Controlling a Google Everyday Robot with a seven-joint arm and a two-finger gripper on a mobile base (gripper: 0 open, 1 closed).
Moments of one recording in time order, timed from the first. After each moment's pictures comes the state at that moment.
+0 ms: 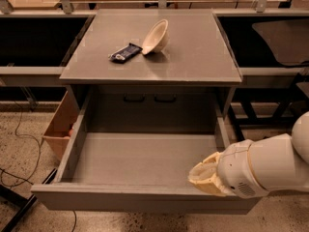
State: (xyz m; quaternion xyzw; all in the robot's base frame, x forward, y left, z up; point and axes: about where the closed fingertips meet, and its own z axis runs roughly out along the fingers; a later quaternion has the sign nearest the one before) arm 0.360 -0.098 0.791 -0.51 0.79 0.19 0.28
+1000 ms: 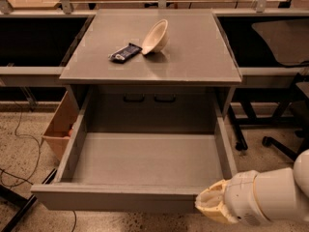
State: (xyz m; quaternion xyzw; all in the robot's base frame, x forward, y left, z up) arm 0.328 -0.117 0.731 -0.50 0.80 0.20 0.26
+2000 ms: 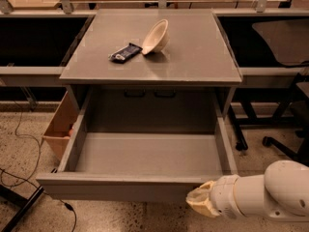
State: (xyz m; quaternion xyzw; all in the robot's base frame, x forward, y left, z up) arm 0.367 -0.110 0.652 -0.46 0.81 0.21 0.28
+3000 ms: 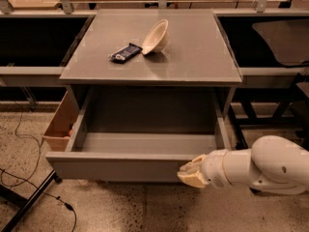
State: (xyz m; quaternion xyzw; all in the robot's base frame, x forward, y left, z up) arm 0.442 -0.097 0.664 -0.45 0.80 0.22 0.33
